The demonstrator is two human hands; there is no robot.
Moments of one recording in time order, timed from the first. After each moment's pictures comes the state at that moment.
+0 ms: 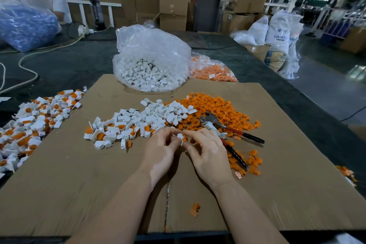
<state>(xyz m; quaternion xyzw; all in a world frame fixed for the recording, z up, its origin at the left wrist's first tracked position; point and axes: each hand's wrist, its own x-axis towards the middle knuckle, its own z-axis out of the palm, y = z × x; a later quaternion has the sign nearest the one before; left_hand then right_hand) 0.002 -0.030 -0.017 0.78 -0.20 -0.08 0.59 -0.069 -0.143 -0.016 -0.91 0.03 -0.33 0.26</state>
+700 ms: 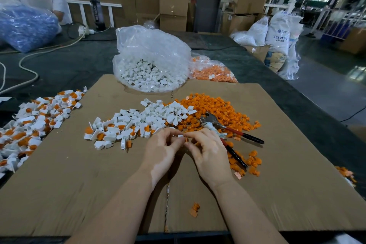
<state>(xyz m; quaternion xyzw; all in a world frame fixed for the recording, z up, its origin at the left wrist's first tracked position) 0.003 -0.031 -0.018 0.79 -0.22 -0.06 0.57 -0.068 -0.144 -0.013 -0.91 0.04 -0.32 0.26</state>
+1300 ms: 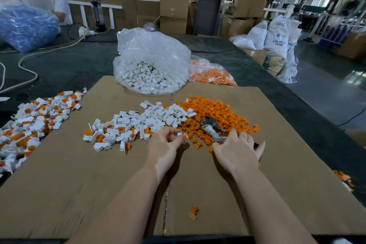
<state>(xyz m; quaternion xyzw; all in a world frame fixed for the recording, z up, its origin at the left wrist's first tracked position) 0.008 -0.044 -0.017 0.77 -0.15 -0.07 0.62 -0.069 -0.187 0.007 -0.92 0.37 -0.06 0.09</state>
